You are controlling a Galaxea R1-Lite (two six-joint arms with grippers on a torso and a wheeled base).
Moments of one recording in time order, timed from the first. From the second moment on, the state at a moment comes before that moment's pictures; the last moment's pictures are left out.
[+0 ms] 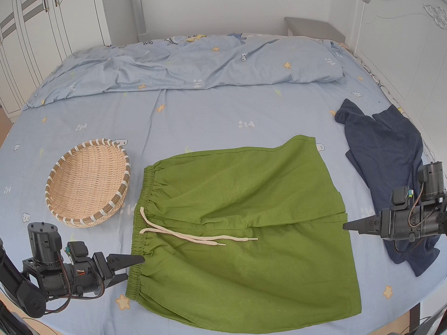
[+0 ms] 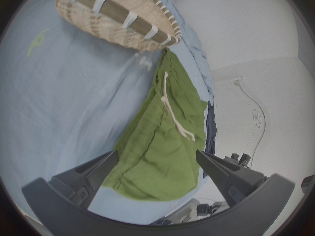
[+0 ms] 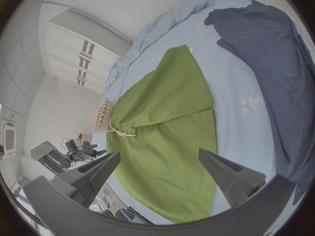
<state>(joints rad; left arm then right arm) -0.11 1.71 -0.03 -1.09 -0.54 -0.80 0.05 1.55 -0.56 -0.21 0.64 0.24</state>
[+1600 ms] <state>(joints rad) -0.02 1.86 -0.02 -0.97 -0.63 -0.46 0.06 1.53 -0.51 -0.27 0.64 0.24</state>
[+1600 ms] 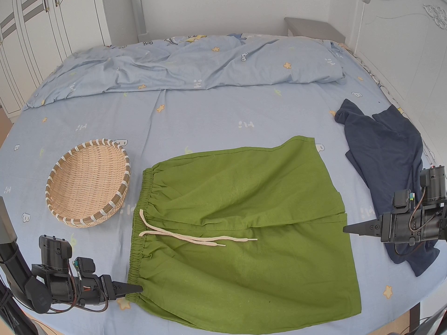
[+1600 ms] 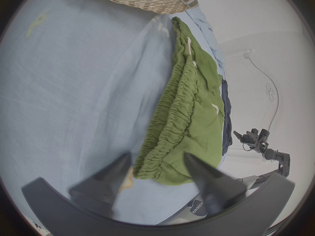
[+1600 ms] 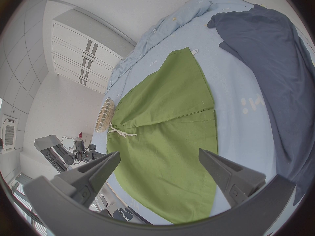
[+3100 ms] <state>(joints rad) 0.00 1.82 -0.02 -0.76 -0.62 -0.28 0.06 1.67 -0.13 -0.27 0.56 0.14</state>
